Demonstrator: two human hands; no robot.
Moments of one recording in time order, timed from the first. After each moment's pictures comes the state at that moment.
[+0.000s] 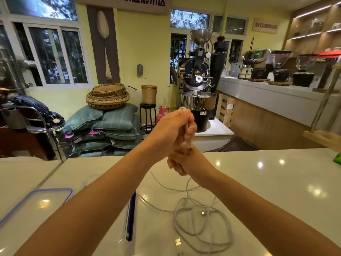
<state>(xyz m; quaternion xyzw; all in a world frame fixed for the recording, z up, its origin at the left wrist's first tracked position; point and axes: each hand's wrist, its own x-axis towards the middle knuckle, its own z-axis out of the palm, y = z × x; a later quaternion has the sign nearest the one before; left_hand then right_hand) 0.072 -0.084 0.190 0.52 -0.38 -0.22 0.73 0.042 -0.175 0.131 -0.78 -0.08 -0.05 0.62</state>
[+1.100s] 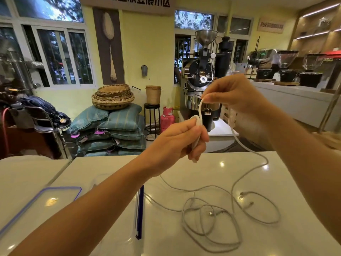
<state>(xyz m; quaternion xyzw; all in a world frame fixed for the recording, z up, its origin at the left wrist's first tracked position) 0.037 -0.049 0.191 0.58 -0.51 -0.18 0.62 0.033 -0.228 0.259 -0.85 -0.23 -0.22 0.41</state>
